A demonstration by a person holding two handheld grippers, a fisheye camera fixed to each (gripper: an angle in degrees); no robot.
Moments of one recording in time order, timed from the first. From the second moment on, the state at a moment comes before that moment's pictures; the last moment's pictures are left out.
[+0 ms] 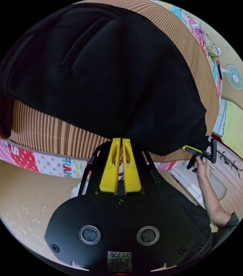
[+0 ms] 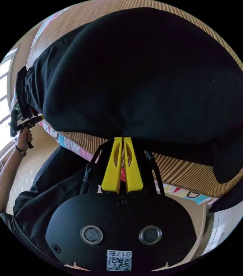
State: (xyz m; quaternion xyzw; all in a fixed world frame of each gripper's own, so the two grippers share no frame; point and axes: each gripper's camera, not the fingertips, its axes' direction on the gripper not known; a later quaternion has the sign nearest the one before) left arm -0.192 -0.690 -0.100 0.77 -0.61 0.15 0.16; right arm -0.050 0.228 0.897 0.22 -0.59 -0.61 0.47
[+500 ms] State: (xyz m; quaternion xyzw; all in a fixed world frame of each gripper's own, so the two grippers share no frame) left arm -0.315 -0.725 -0.100 0.82 -0.54 0.13 0.13; right arm -0.033 0.129 1.175 -0.08 -0.85 -0.36 0.36
